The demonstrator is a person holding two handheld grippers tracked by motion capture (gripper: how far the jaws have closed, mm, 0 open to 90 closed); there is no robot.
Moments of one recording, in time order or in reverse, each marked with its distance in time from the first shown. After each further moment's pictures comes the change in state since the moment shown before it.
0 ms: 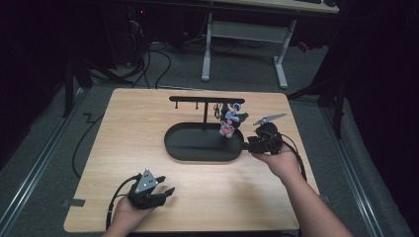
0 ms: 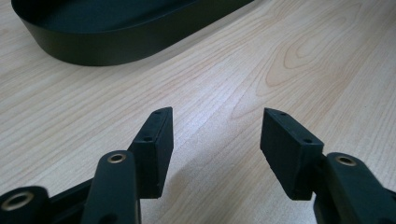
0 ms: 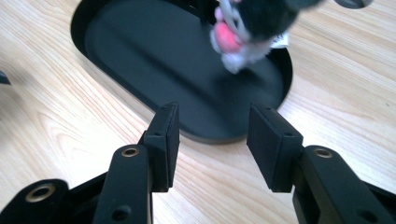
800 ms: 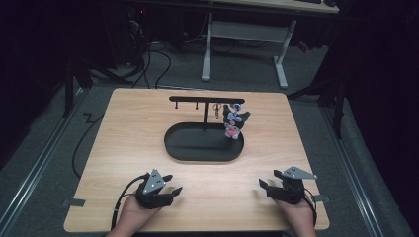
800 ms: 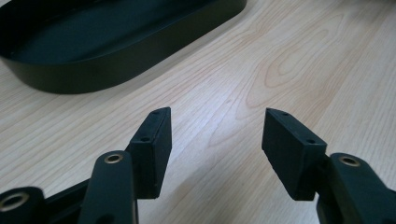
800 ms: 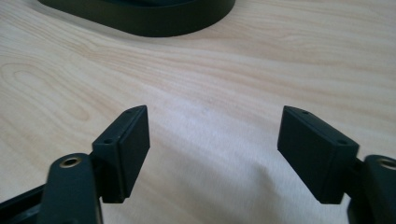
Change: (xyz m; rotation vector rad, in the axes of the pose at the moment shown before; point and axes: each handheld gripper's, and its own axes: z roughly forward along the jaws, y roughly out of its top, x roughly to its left) left arm -0.014 0.014 0.011 -0.030 -0.017 0.046; right arm -0.006 -0.170 0.003 -0.250 -0.125 0.083
